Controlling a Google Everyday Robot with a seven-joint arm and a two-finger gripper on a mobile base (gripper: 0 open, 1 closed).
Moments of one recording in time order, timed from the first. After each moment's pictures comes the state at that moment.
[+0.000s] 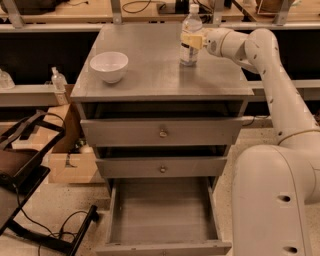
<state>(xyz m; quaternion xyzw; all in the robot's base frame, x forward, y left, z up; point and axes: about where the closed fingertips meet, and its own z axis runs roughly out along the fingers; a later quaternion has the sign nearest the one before) 0.917 -0.147 0.918 -0.26 0.69 0.22 0.64</state>
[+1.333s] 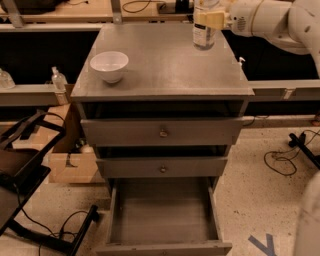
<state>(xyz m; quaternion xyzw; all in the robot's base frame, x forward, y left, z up) 0.806 -0.162 1.029 -0.34 0.65 0.20 0.65</state>
